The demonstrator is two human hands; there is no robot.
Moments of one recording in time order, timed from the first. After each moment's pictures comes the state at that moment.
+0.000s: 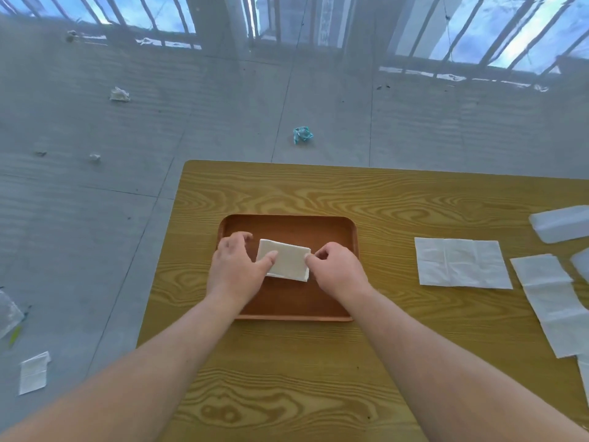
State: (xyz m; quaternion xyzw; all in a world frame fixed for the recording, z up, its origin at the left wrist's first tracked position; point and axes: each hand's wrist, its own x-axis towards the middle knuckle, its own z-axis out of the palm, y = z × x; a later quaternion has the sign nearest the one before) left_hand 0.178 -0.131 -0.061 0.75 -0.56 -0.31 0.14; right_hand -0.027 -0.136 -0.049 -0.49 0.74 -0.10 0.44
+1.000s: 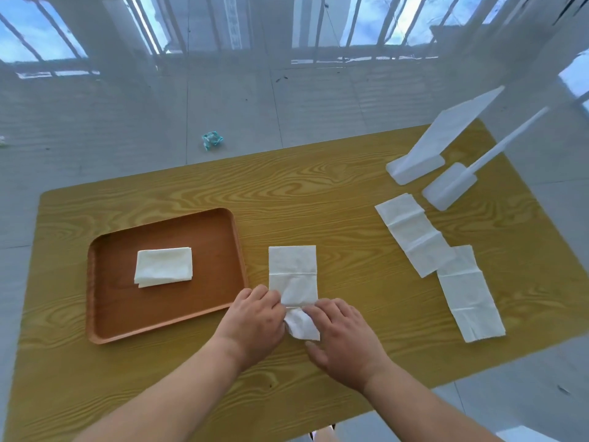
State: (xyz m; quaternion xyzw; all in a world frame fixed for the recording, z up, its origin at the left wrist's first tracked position) left_hand -0.023 -0.019 -0.072 0.31 -0.94 -0.10 -0.03; right_hand -0.224 0.077 -0.064 -0.72 0.65 0.01 0.24
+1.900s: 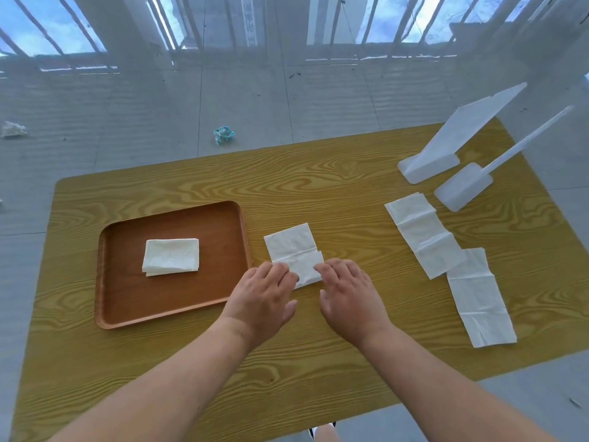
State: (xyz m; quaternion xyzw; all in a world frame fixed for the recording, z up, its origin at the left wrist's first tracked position) left_hand -0.047 -0.032 -0.064 0.37 -0.92 -0.10 0.02; right_hand -0.247 0.028 -0.067 -0.68 0.71 -0.05 0.18
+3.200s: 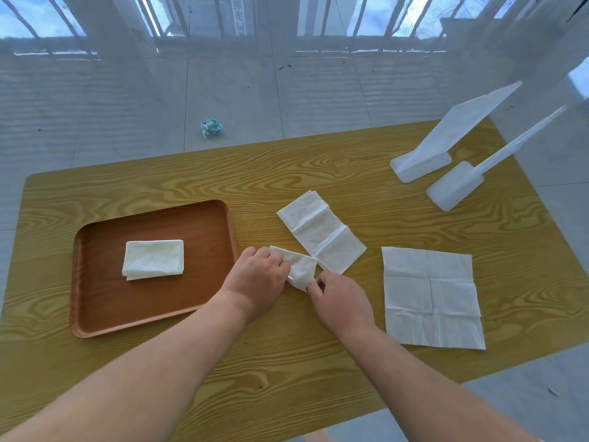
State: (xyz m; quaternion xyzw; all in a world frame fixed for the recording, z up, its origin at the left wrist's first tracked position) left_hand -0.061 -0.076 -0.068 0.32 -0.95 0.01 -0.04; right_hand -0.230 0.010 -0.066 -0.50 0.80 -0.09 0.31
